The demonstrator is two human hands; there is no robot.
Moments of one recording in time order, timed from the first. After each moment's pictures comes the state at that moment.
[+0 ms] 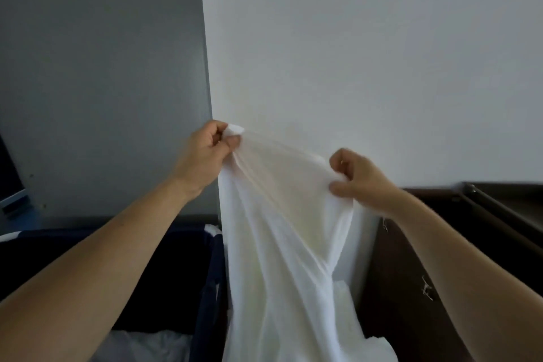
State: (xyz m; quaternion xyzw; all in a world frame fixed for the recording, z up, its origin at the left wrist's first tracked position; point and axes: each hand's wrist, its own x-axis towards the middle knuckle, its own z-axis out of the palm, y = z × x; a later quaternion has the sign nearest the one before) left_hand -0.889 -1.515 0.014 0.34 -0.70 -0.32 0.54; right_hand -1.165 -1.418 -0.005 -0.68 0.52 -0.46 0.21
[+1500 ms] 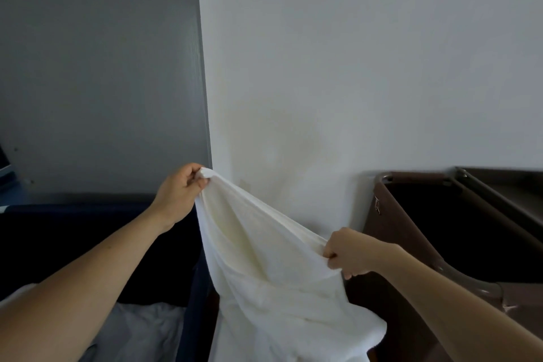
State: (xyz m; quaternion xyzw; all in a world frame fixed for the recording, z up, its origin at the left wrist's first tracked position) left_hand -0.841 -1.529 -0.098 0.48 -0.71 -0.28 0.43; right_hand -1.170 -1.404 -0.124 -0.73 0.65 0.11 0.16
